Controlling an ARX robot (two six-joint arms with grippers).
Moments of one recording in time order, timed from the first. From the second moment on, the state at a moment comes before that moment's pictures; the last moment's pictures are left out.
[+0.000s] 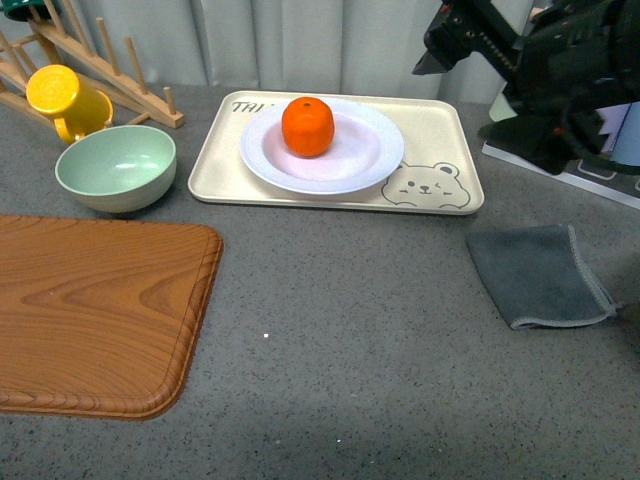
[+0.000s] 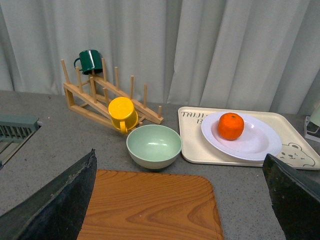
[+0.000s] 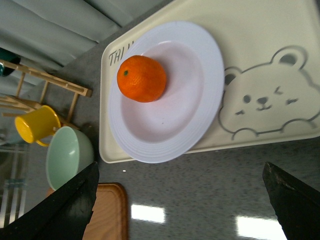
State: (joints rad) left arm 0.00 0.00 0.02 0.00 0.00 0.00; right arm 0.24 1.91 1.02 0.30 -0.22 0.64
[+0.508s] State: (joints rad) left arm 0.00 0.00 0.02 0.00 0.00 0.00; right arm 0.26 1.26 0.36 0.53 0.18 -0.03
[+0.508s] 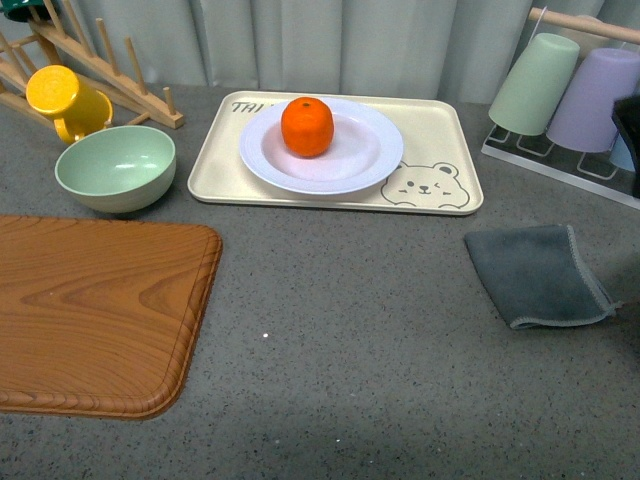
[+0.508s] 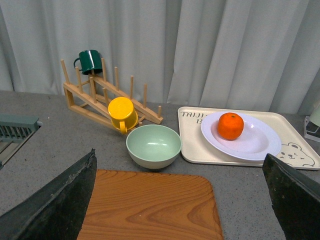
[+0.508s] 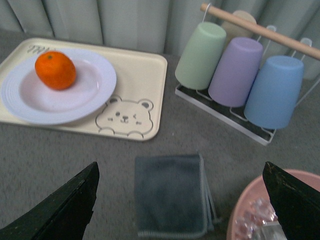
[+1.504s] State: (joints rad) left arm 0.00 0.00 0.02 0.00 0.00 0.00; right arm 0.16 0.59 0.01 0.58 0.16 -0.01
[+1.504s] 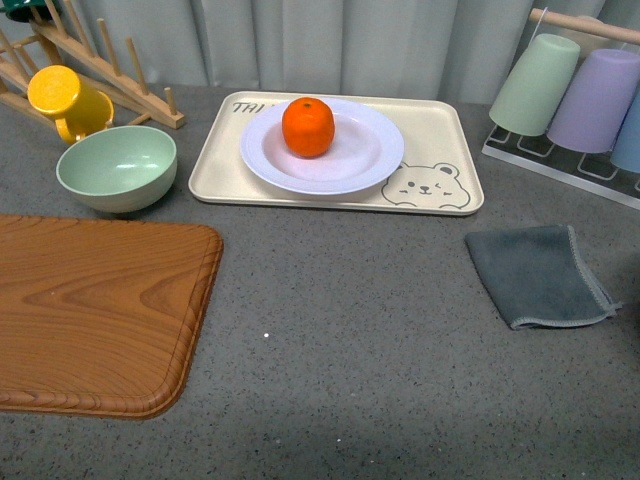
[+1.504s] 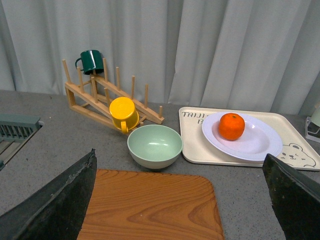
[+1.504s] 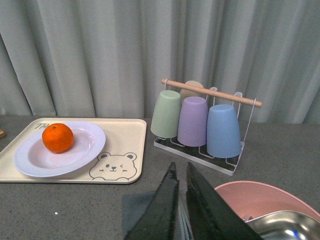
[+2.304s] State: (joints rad) left arm 0.00 0.00 0.02 0.00 0.00 0.00; right arm 0.00 0.21 0.01 0.22 0.00 -0.01
